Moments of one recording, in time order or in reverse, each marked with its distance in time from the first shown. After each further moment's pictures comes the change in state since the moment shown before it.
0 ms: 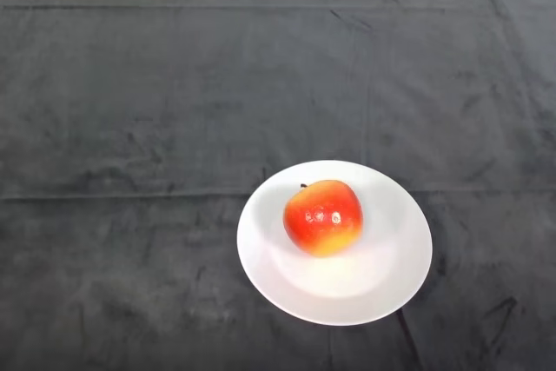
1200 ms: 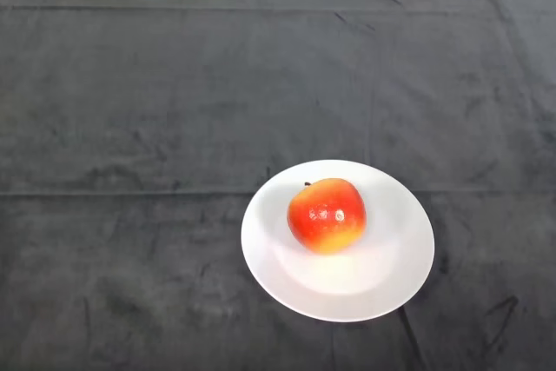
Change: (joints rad) left arm 0.070 0.001 0.102 0.034 -0.055 0.113 0.105; right arm 0.000 -0.001 0.000 0.000 0.000 0.000 0.000
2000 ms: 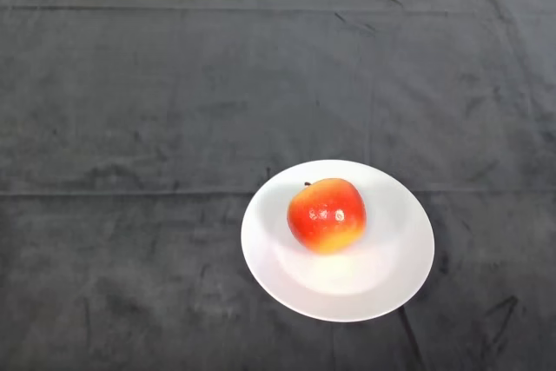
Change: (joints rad) left arm 0.000 0.000 0.037 0.000 0.005 0.010 0.006; right arm 0.000 0.000 0.000 0.000 0.000 0.000 0.000
